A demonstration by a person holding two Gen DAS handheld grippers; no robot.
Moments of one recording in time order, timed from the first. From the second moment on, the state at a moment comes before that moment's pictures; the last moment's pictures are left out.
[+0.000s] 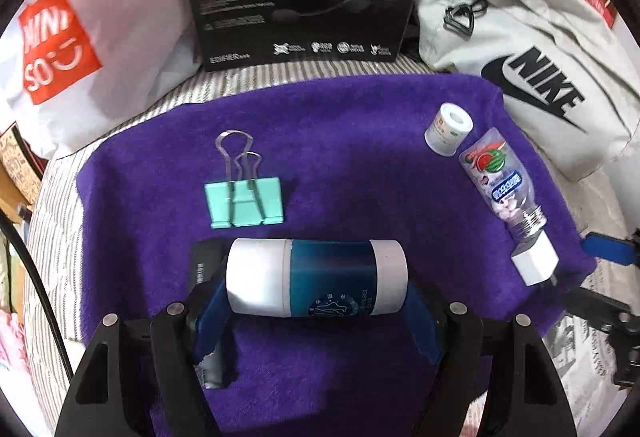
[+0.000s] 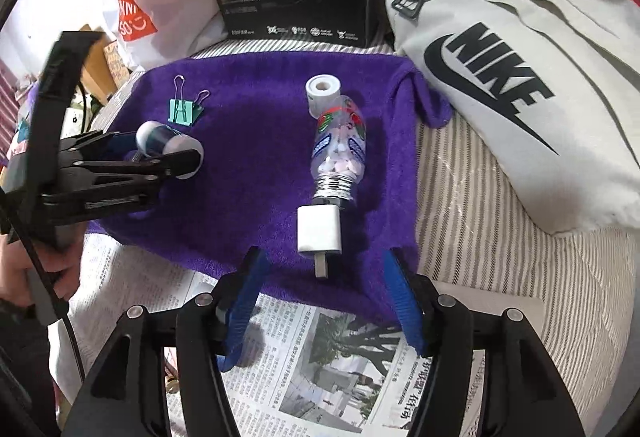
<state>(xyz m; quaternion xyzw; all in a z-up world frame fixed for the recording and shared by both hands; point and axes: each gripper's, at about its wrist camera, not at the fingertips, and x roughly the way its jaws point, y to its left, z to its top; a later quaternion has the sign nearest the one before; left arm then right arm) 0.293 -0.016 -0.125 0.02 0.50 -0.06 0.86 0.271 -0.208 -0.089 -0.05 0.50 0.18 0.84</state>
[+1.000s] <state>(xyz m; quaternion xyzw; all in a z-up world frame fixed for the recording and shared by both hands) 0.171 -0.021 -0.088 0.02 0.49 -0.09 0.87 0.170 -0.250 -0.067 0.04 0.47 0.18 0.86</state>
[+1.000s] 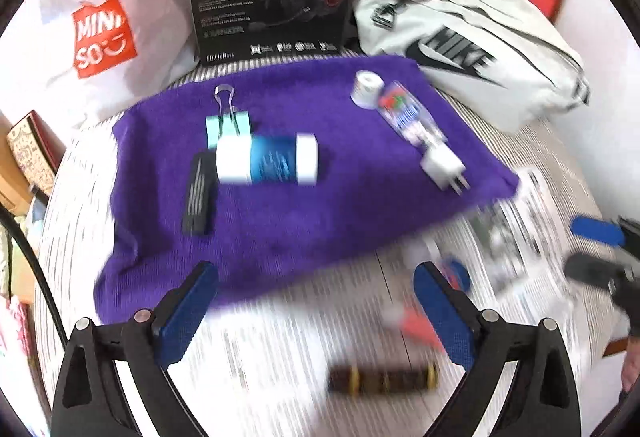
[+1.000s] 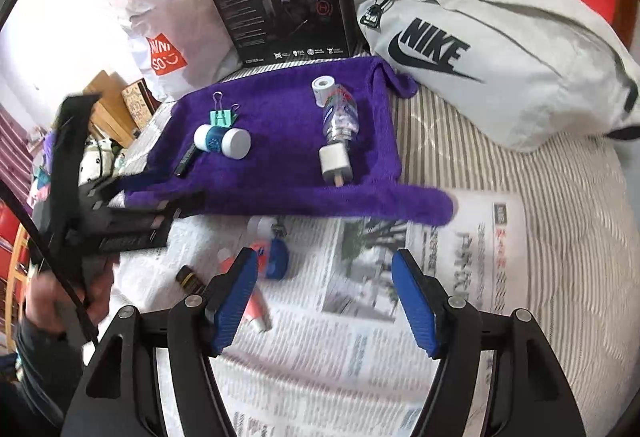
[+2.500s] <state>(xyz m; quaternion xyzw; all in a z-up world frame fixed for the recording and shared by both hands) 0.076 -0.022 -0.124 0.06 0.54 -0.11 0.83 0.126 -0.250 -0.105 0.07 0.51 0.21 0.83</state>
